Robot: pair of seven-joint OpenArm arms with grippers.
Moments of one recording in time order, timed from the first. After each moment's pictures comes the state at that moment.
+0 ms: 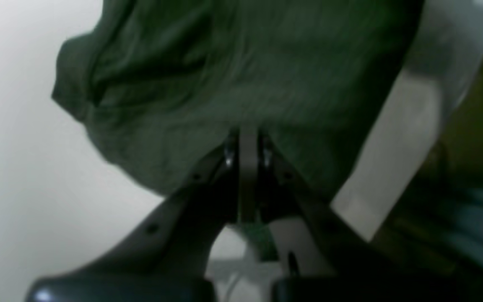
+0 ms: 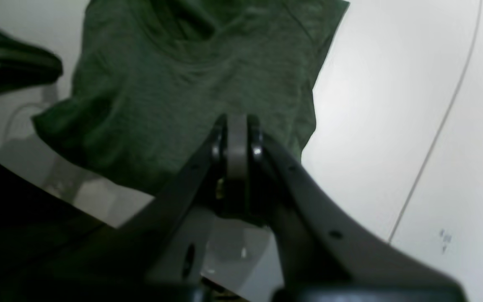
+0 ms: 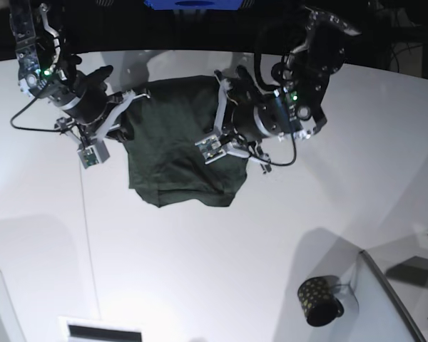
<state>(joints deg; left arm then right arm) 7.8 -9.8 17.5 101.1 -0.4 -41.9 48.9 -19.3 12.8 -6.6 103.4 21.5 12.2 -40.1</state>
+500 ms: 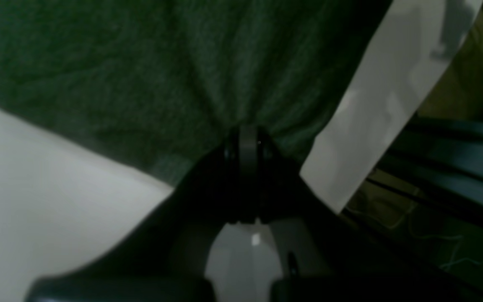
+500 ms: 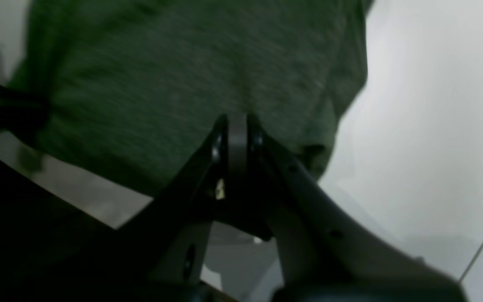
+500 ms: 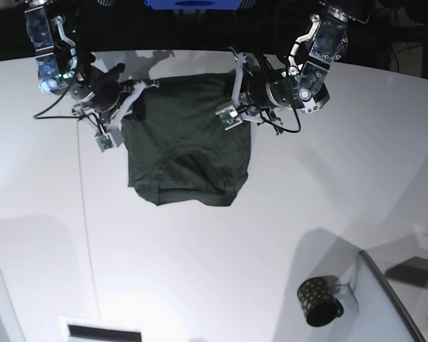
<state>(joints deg) 10.4 -13.4 17.7 88.1 0.3 -41.5 43.8 -16.5 10.6 -8.2 88.1 21.3 15.1 -37.1</state>
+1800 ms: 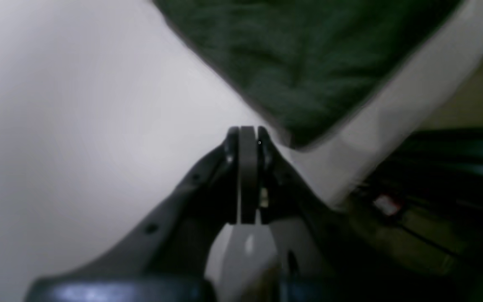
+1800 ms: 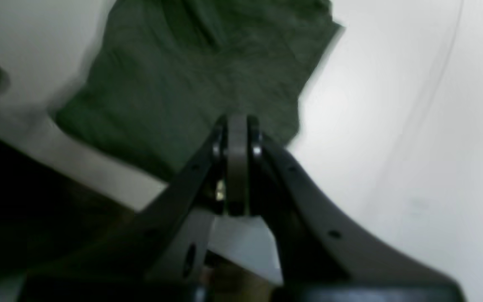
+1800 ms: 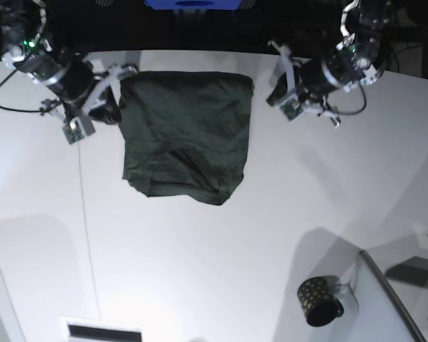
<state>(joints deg) 27.8 -19.2 0.2 103.7 0.6 -41.1 27.4 -29.9 17.3 -4.6 112.4 17.5 15.1 -36.2</state>
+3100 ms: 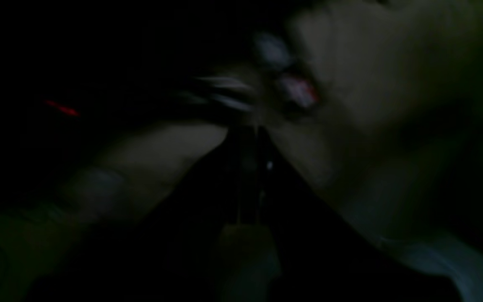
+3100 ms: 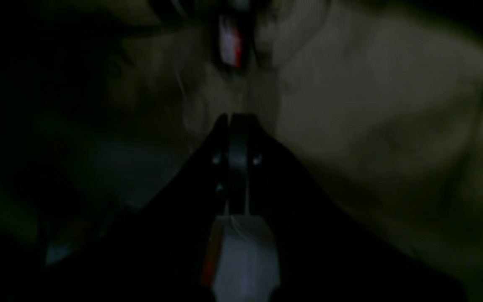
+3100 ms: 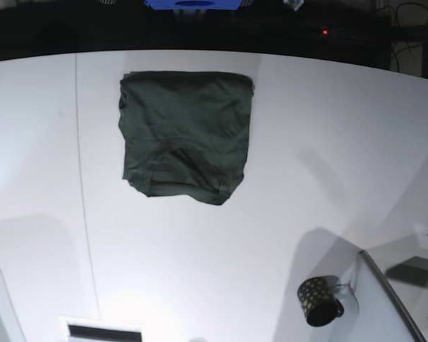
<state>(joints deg) 10.1 -13.4 -5.5 -0.1 38.3 -17.9 -31.3 -14.9 1.6 -33.9 0.4 21.8 11.3 18.9</state>
